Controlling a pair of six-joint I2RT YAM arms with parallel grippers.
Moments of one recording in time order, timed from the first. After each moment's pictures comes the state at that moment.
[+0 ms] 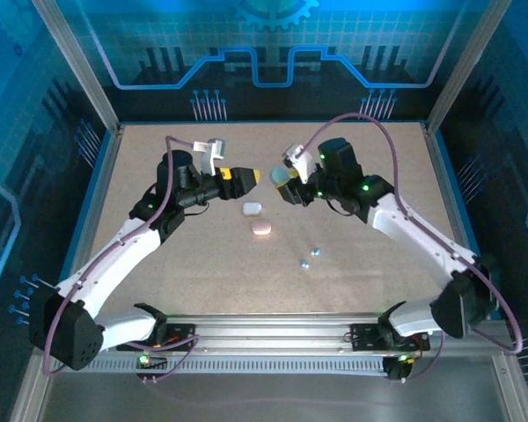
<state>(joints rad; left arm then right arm) -0.38 1.20 0.98 -0.06 0.50 -0.60 0.56 1.36 1.22 -0.45 -0.32 -0.17</state>
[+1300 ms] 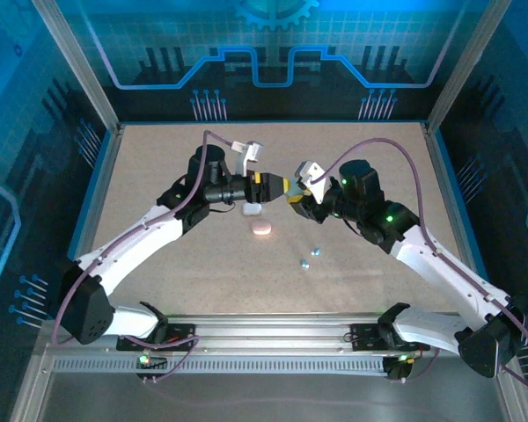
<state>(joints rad) -0.54 1.37 1.10 -0.03 0.62 -0.64 0.59 1.12 1.05 -0.39 -0.26 -0.30</state>
